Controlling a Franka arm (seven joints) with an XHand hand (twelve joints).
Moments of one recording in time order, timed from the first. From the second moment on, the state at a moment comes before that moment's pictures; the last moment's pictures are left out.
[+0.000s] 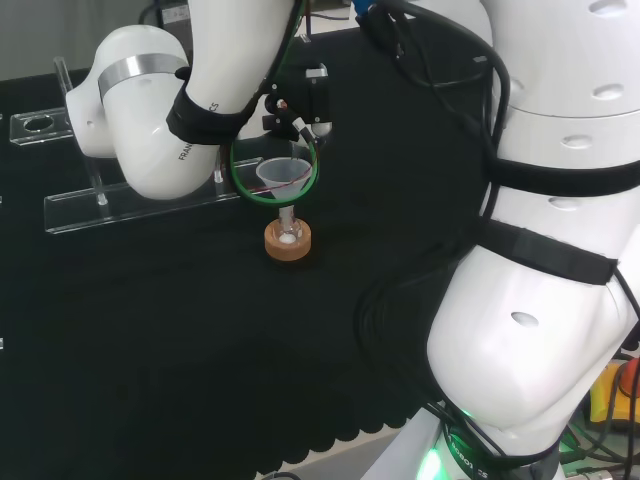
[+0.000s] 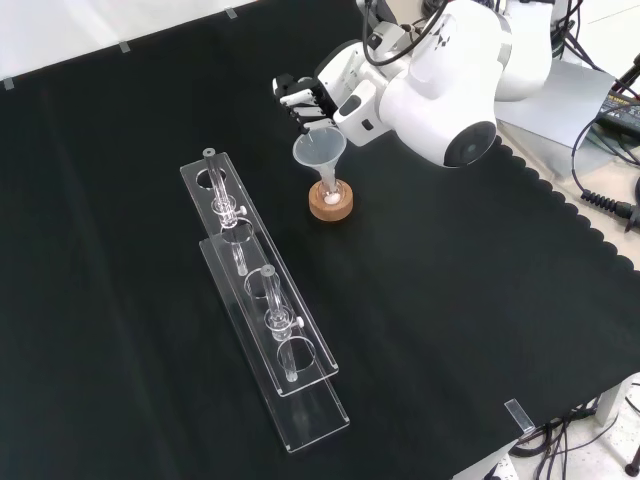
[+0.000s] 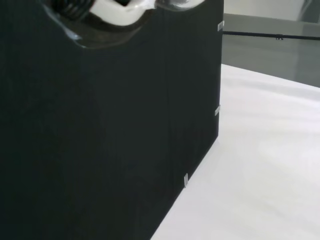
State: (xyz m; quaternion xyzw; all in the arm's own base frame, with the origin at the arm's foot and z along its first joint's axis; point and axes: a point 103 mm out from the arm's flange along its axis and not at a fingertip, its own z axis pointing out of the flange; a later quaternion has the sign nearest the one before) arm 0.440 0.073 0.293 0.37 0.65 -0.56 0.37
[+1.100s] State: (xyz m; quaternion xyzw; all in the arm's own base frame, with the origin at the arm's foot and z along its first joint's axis) arm 0.439 0.083 0.297 0.38 0.61 -0.57 0.39
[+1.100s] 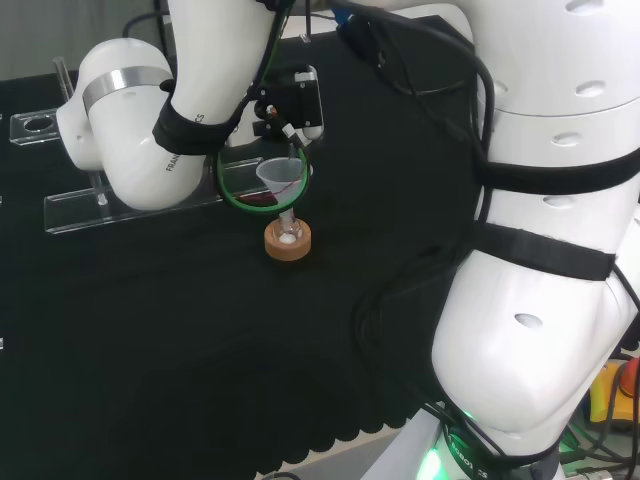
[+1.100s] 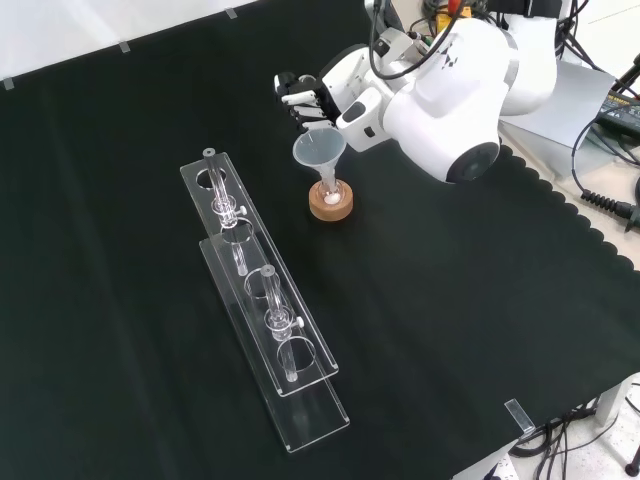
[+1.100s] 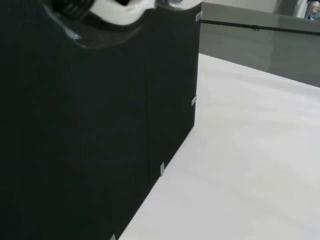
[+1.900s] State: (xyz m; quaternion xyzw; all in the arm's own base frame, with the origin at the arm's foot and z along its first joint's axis) arm 0.446 0.053 0.316 0.47 0.68 -0.48 0.30
